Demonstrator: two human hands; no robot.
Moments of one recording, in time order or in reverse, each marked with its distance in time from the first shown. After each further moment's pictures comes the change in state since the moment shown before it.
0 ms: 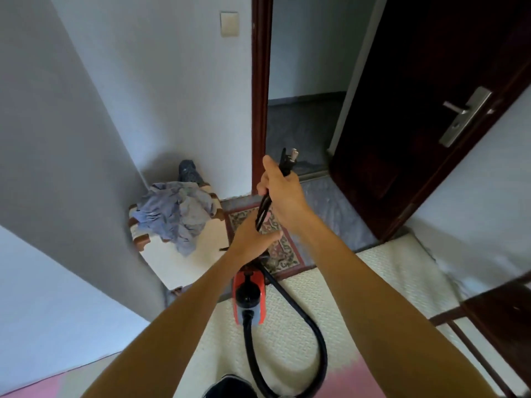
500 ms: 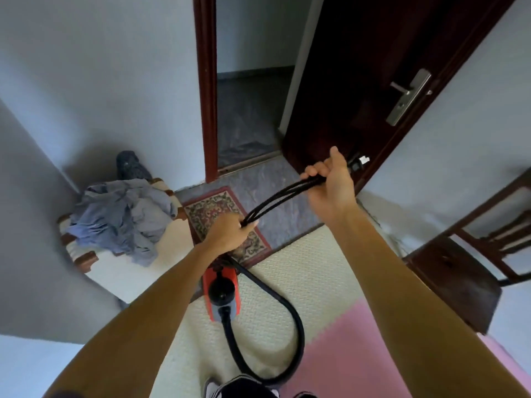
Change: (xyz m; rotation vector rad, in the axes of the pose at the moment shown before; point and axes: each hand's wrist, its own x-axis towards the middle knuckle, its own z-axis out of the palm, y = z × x) left_hand 0.094 -0.059 -0.029 0.396 -0.150 0.211; right_hand 0.034 -0.014 -0.050 0.570 0.430 0.037
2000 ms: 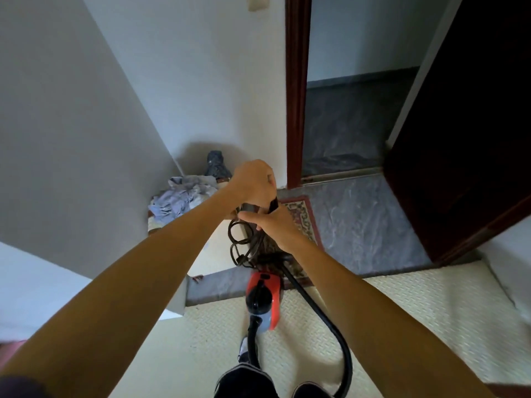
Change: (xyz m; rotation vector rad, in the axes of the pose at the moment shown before) left_hand 0.124 0.151 -0.054 0.366 0.148 -0.329; right_hand 0.152 0.072 -0.035 -0.921 -0.822 0.185
